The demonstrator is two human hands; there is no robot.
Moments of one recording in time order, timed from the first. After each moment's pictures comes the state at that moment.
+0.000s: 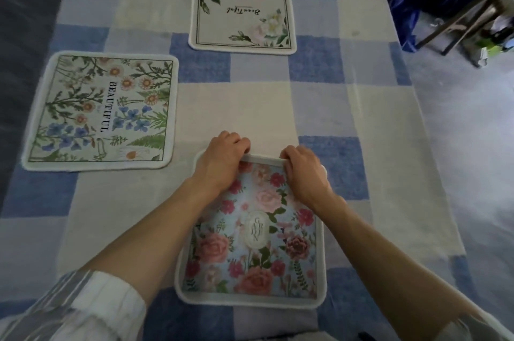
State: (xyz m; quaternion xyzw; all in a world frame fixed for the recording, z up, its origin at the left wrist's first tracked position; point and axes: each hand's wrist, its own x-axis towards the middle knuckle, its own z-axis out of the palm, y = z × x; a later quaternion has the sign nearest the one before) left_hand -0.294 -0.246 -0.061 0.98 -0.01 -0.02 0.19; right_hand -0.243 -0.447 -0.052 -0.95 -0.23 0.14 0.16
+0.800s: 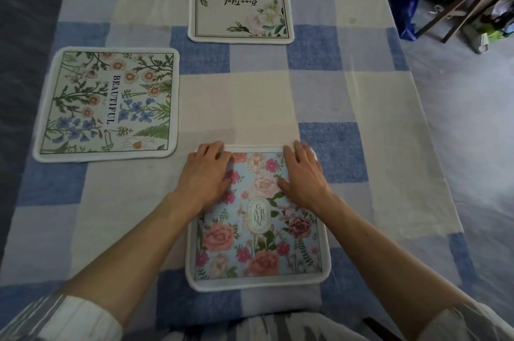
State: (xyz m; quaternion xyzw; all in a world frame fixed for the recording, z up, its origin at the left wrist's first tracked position) left_hand -0.357 -0.233 -0.062 0.98 0.03 -0.15 0.09; right_hand -0.282 -0.460 -0.067 -0.95 -0.22 0.22 0.06
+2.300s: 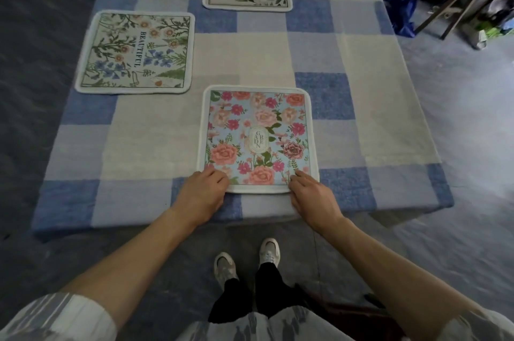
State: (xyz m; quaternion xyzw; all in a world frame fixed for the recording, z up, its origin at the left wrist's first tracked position) left_hand -0.567 -0.302 -0.058 0.99 -0.09 -0.08 0.05; right_hand -0.481 -0.566 -0.059 -0.92 -0.34 0.15 0.07
